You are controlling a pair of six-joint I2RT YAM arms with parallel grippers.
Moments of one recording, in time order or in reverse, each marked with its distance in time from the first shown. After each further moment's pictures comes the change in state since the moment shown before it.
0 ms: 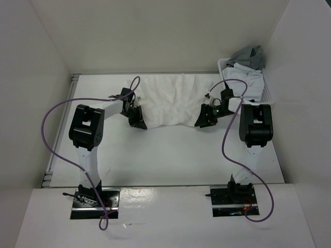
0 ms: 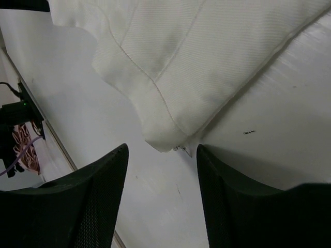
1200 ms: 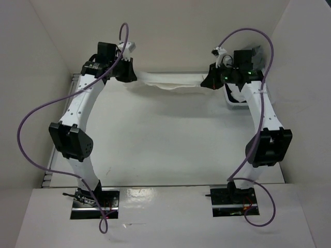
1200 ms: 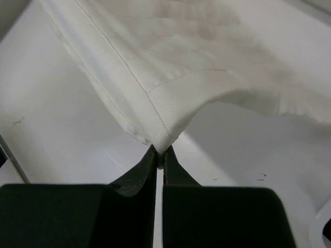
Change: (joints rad) left arm 0.043 -0.187 0.614 -0.251 -0.145 0.447; right arm 0.060 -0.307 0.446 -0.132 0.134 -0.057
